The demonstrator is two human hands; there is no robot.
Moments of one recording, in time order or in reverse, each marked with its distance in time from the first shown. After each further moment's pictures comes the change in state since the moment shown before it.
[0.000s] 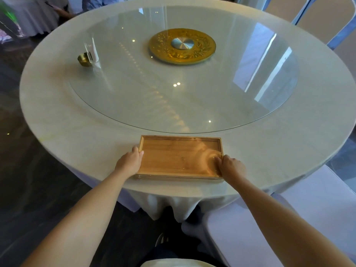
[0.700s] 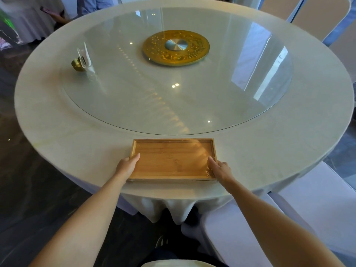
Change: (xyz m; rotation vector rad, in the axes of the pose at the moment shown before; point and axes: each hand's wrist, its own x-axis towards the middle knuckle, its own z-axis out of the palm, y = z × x) left_hand -0.002 0.014 0.013 -0.843 -0.124 -0.402; right_hand -0.001 0.007 0.010 0.775 -0.254 0.182
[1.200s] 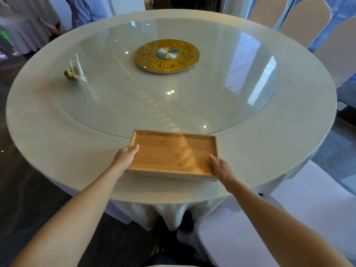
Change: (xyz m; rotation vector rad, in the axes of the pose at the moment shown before) left_hand -0.019 0.058 0.010 0.057 0.027 0.172; right_hand -0.016 0.000 -0.037 0.297 0.032 -0.080
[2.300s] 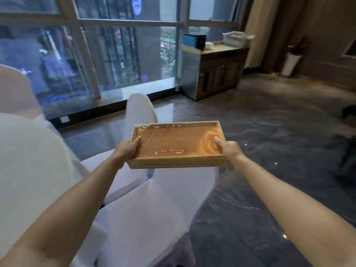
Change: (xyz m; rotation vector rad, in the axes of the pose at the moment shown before) left_hand -0.372 0.178 0.296 0.470 -1.258 0.993; right_hand -0.471 0.136 -0.132 0.513 1.630 0.429
